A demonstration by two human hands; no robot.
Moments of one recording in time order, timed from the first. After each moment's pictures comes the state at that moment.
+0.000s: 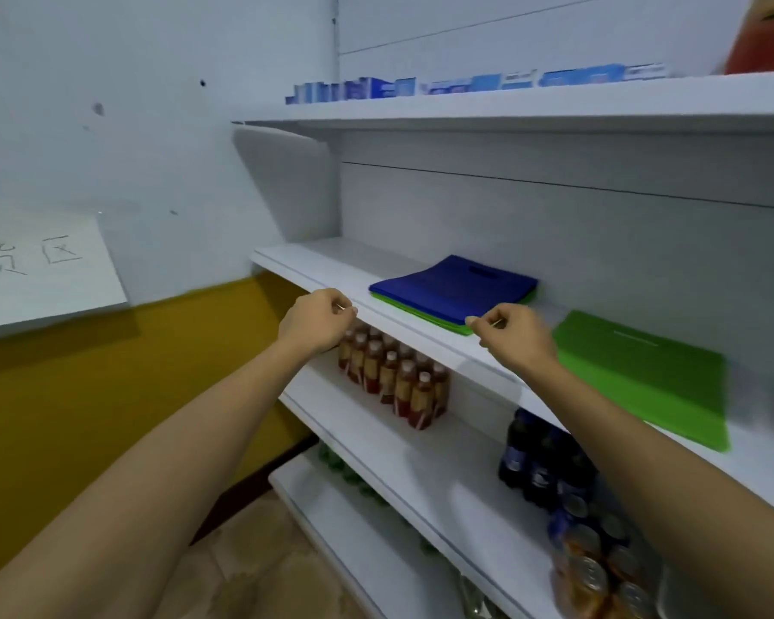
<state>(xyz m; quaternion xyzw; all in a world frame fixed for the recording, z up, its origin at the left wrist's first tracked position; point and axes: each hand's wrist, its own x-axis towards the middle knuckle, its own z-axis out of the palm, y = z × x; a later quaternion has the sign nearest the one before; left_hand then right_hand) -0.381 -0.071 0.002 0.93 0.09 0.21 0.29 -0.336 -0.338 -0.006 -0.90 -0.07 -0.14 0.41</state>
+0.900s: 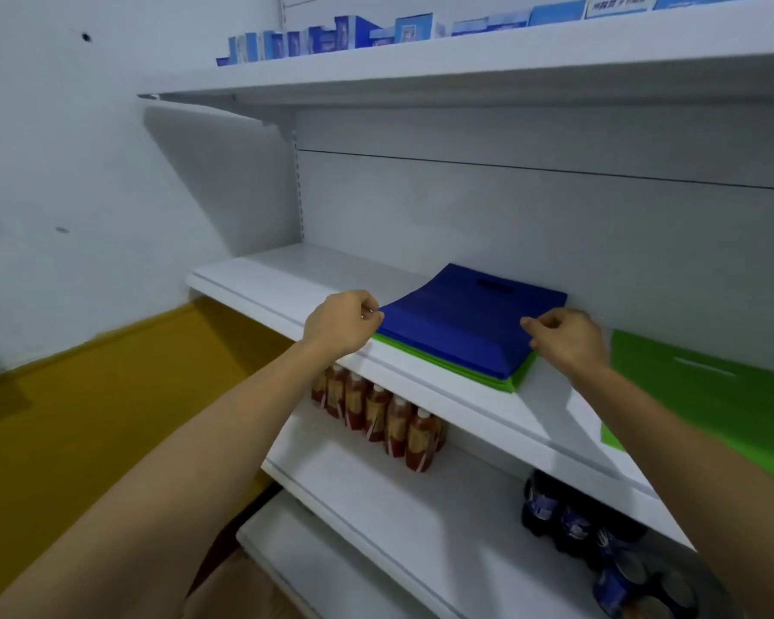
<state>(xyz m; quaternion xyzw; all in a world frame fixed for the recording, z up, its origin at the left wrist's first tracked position) -0.163 -0.021 -0.021 0.95 -0.01 0.16 0.28 -0.161 -0.317 -0.030 -0.89 0.09 -0.17 0.41</state>
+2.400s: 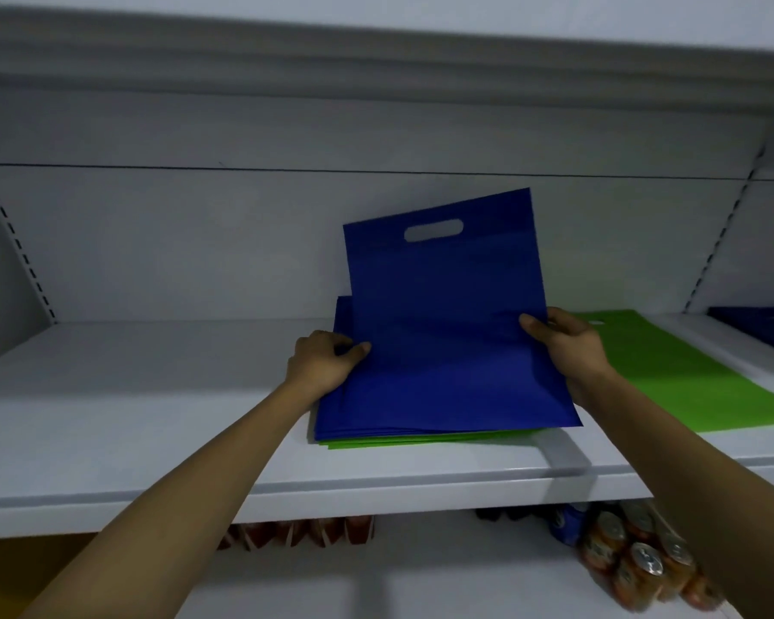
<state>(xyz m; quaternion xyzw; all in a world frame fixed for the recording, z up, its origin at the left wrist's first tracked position) 0.061 -0.040 -0.067 0.85 -0.28 -0.06 0.44 -0.141 -0.272 -0.026 -0.62 0.24 -0.36 0.66</state>
